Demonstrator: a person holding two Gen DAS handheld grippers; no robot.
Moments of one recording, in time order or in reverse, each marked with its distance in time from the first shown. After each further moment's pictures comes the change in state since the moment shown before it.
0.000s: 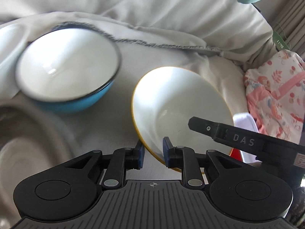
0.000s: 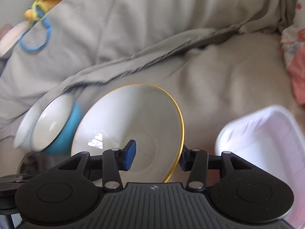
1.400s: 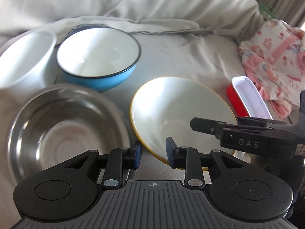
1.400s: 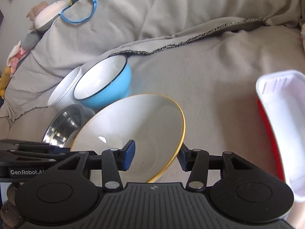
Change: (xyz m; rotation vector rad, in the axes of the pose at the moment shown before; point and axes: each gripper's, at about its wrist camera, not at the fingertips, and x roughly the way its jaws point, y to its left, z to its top) left arm -0.048 0.018 -0.023 0.192 0.059 0.028; right arm -0.037 0.047 -0.055 -0.096 0.024 0.114
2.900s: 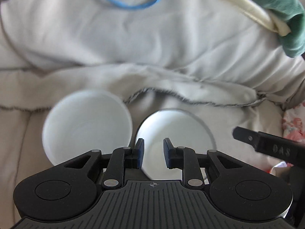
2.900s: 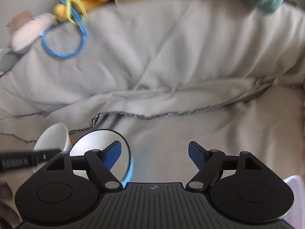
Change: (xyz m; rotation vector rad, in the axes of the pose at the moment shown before) left arm -0.018 0.101 0.105 -0.253 -0.126 0.197; right arm 0.044 0.046 0.160 -0.042 -0.031 -0.152
